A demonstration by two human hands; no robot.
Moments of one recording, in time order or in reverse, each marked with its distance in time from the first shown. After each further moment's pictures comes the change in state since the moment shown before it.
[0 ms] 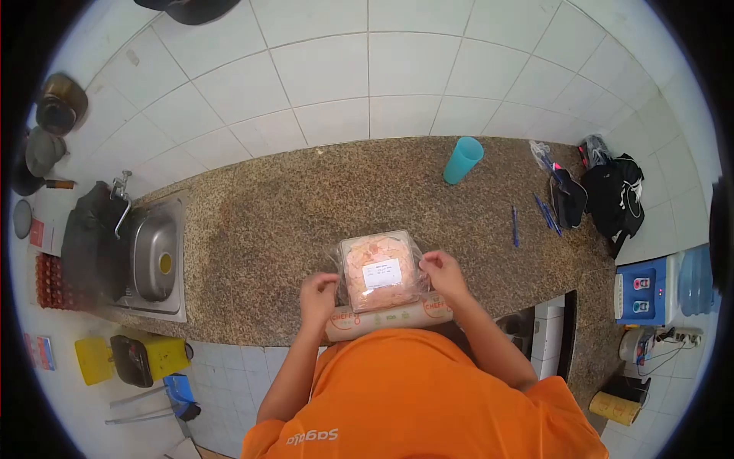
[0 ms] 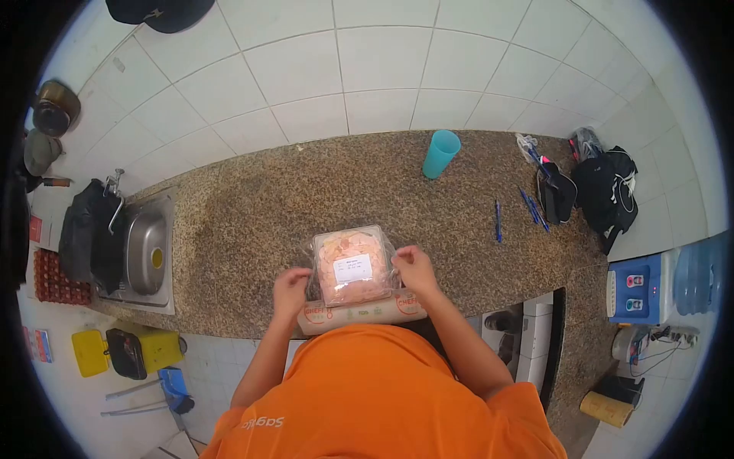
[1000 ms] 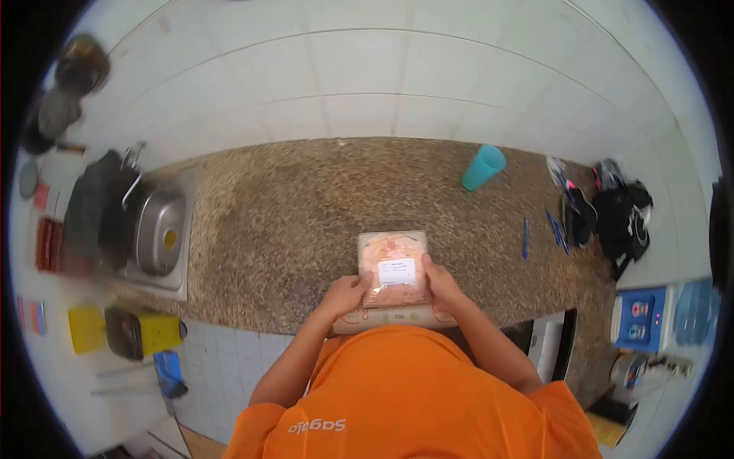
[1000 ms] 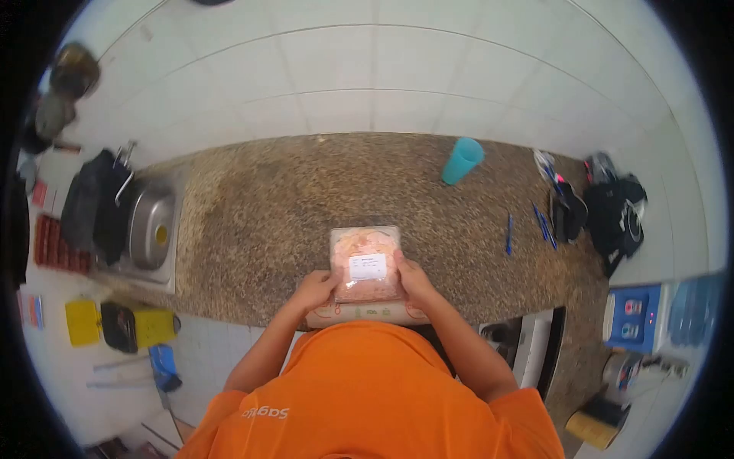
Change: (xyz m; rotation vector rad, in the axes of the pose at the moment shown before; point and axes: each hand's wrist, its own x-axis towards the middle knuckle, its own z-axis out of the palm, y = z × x) left_hand 0.005 0.013 0.013 0.389 -0.250 -0.123; right_hand 0.003 0.015 0.027 0.250 -0.215 0.231
